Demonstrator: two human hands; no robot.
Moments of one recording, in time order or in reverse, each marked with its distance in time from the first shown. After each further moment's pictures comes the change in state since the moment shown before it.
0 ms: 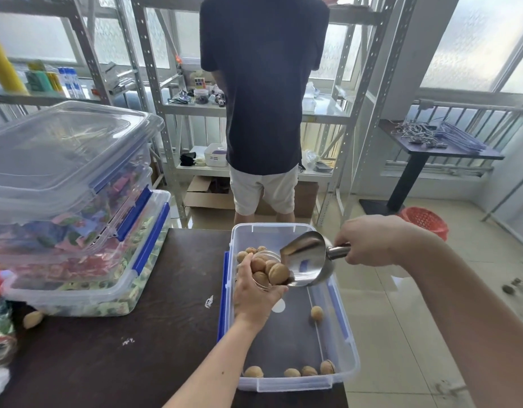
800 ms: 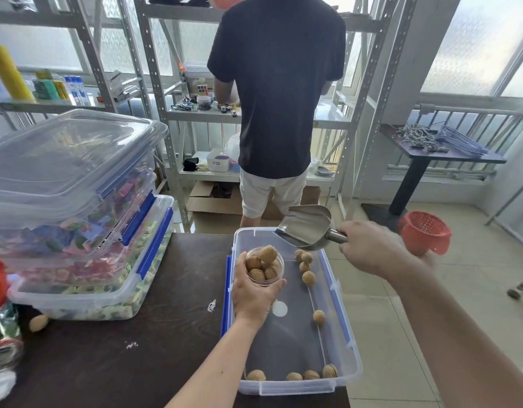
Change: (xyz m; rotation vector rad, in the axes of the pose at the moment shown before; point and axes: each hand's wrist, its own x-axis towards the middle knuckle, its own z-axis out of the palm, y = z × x) left_hand 0.004 0.011 -0.007 -0.141 0.063 -0.017; right_hand 0.019 0.003 0.033 0.278 0.302 0.205
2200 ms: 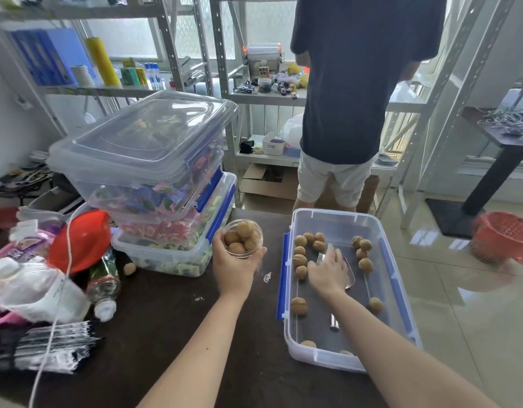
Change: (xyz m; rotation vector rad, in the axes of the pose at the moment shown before) left_hand 0.001 -0.007 -0.128 0.057 0.376 0.024; right_hand 0.002 -0.128 0.164 0.625 -0.107 0.195
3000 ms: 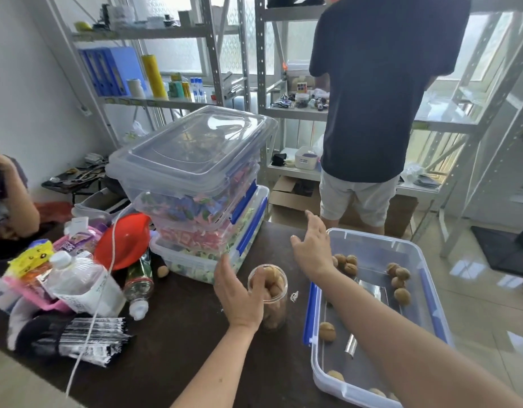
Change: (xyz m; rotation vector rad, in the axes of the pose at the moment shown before) left_hand -0.010 -0.019 -0.030 0.184 0.214 0.090; right_hand -0.011 -0.115 -0.011 0.226 -0.114 -0.403
